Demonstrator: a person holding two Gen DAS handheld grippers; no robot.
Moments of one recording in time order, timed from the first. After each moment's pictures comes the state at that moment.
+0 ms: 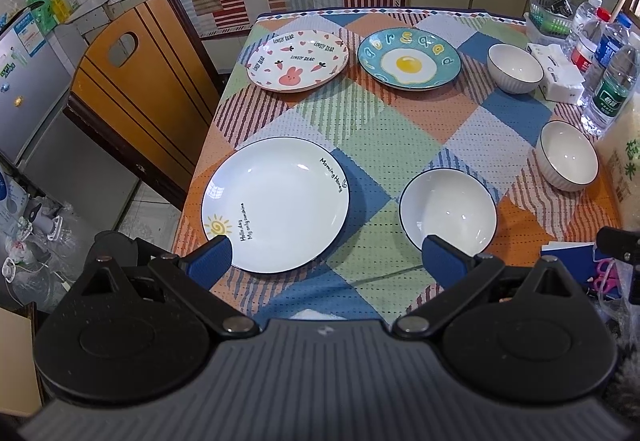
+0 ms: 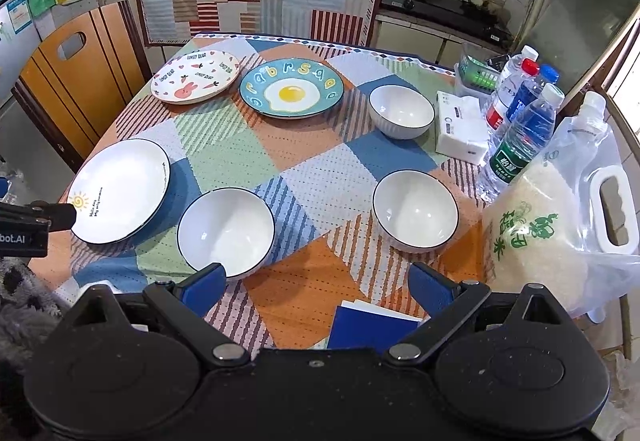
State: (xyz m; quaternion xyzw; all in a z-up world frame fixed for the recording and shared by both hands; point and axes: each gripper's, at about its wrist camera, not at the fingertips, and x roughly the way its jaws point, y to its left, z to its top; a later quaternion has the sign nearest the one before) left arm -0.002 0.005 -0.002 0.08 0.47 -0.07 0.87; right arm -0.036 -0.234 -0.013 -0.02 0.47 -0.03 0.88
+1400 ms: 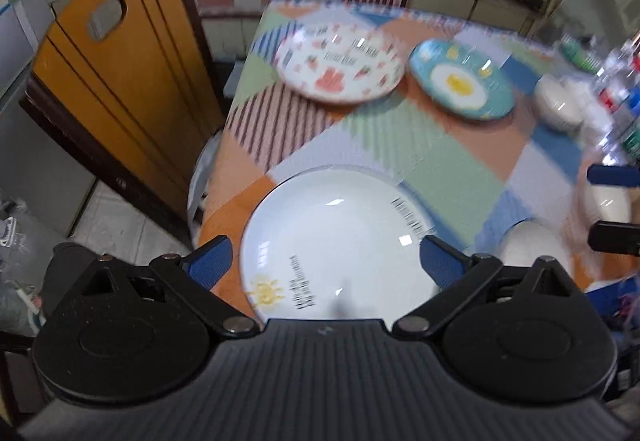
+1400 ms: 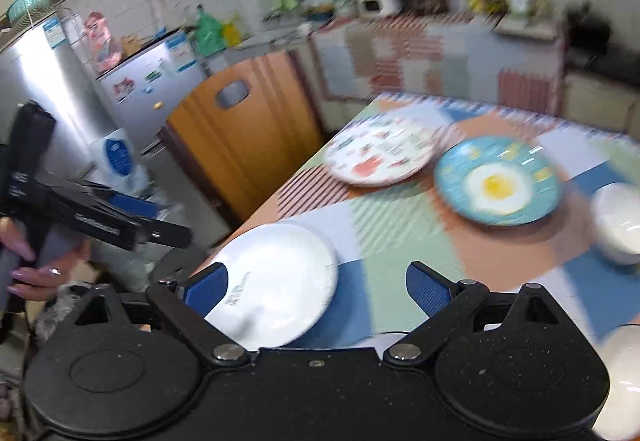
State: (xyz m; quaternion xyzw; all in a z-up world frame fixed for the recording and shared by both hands) left arm 0.137 0.132 -0.067 0.03 0.50 -0.12 0.86; right arm 0.098 -0.185 -0.062 0.05 0.38 0.27 0.88
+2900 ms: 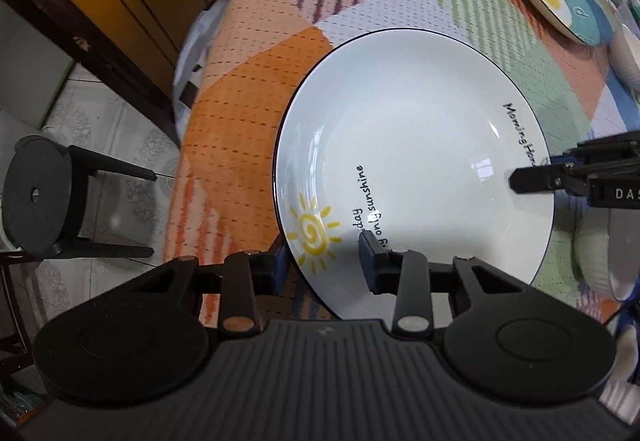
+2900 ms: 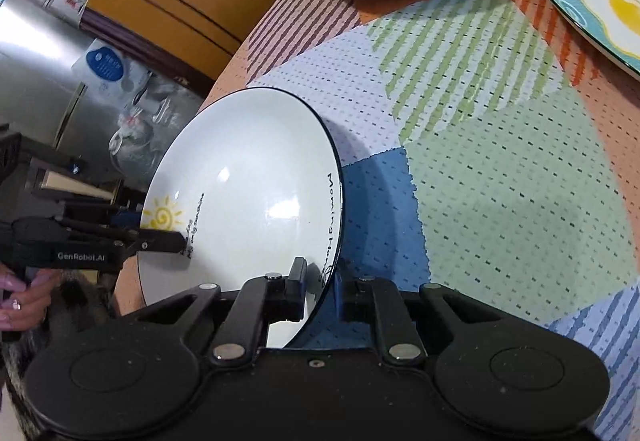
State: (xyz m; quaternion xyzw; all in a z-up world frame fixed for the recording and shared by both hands) left arm 0.181 0.168 -0.197 -0.04 0.64 -0.11 0.76; right arm 0.217 -0.123 -0.213 0.08 0.61 0.30 0.73
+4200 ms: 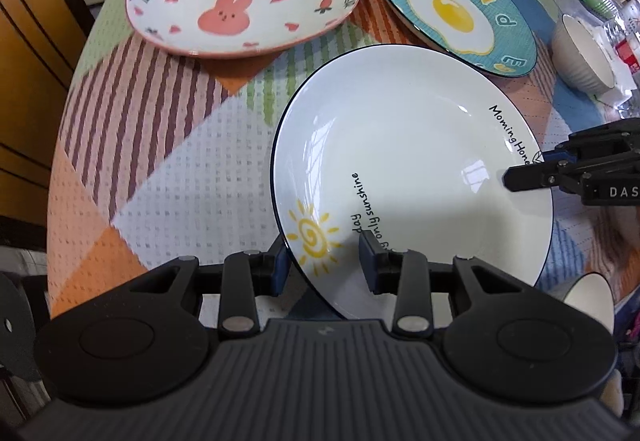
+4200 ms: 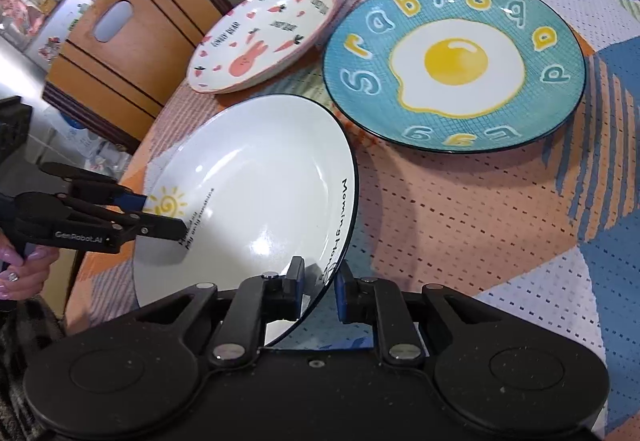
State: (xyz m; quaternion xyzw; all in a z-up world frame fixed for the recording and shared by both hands) left arm 0.267 0.035 -0.194 0.03 0.59 -0.21 0.78; right arm 0.258 -0.252 -0.196 0.08 0.56 0.24 0.79
